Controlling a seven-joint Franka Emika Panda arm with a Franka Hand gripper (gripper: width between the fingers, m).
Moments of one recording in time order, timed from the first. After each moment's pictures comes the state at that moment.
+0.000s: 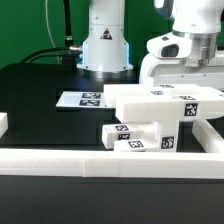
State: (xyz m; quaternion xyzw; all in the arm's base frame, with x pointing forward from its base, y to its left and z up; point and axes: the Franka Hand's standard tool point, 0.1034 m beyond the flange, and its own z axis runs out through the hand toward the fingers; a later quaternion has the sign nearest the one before) arm 0.443 0.148 0.014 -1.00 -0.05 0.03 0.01
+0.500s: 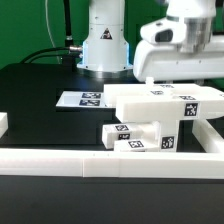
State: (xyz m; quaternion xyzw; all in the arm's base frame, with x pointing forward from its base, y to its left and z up) arm 0.449 0.131 0.056 -1.00 -0.06 0.04 0.02
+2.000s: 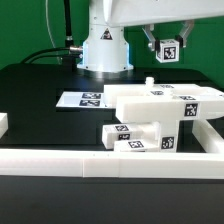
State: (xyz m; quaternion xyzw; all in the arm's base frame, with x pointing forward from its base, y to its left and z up) arm 0.539 0.071 0.155 -0.99 -0.05 0.07 0.06
